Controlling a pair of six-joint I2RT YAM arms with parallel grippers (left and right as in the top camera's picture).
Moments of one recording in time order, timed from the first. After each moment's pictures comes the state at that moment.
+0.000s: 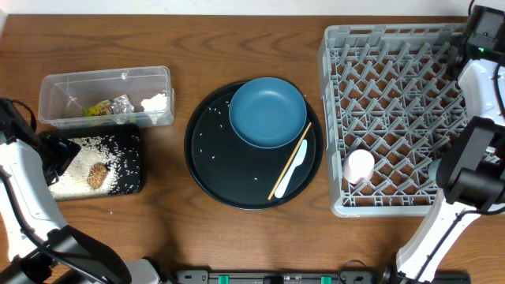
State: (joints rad) left arm 0.66 1.54 1.30 -1.12 -0.17 -0.46; right arm -0.30 2.22 1.83 -0.40 1.10 -0.60
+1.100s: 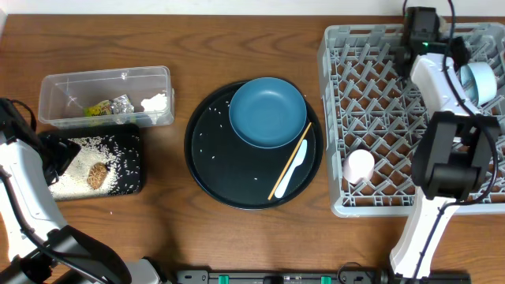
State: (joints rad) left arm 0.66 1.54 1.30 -1.12 -0.17 -0.46; right arm -0.08 2.23 1.82 -0.55 0.87 -0.38
